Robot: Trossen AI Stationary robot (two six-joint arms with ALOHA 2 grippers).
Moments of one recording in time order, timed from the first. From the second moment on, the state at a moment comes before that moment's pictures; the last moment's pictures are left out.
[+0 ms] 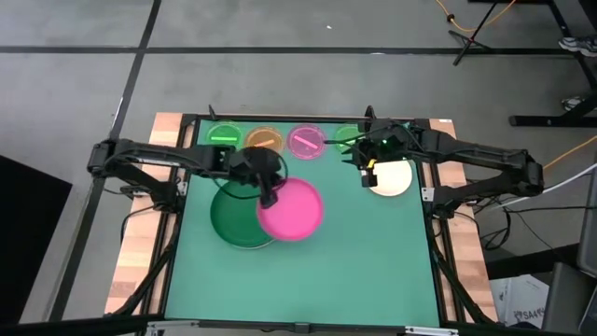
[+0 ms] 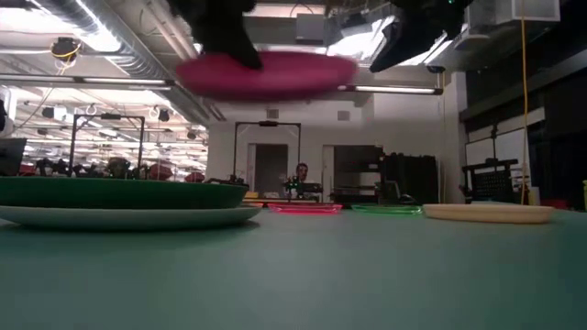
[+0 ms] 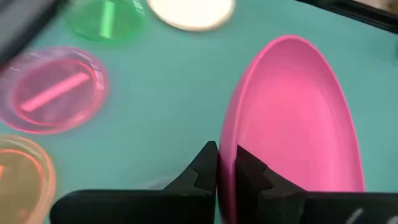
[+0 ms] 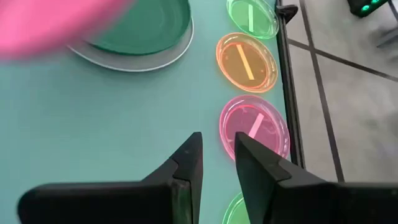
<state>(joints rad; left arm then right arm) 0.04 1.34 1.12 -0.52 -0.09 -0.31 -0.24 1.20 1.12 -0.63 -0.03 -0.48</state>
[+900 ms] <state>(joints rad) 0.17 1.20 0.84 -0.82 -0.08 -0.32 -0.24 1.22 1.12 -0.65 -0.03 -0.48</state>
